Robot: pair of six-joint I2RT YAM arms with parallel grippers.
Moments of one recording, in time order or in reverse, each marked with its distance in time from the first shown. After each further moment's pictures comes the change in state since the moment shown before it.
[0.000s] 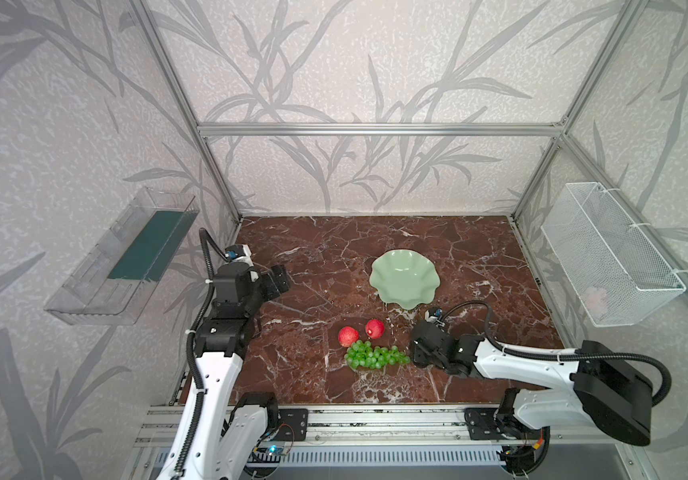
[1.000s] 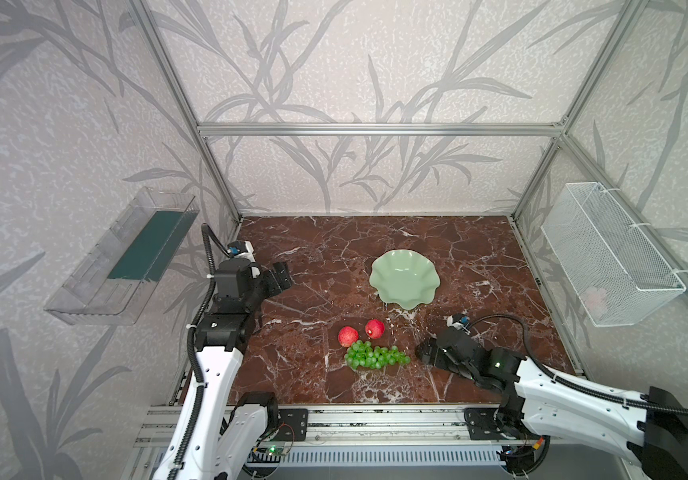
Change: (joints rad) left arm -0.011 0.024 0.023 0.001 0.013 -0.001; right arm -0.043 -0.356 -0.129 -0.124 -0.080 0.143
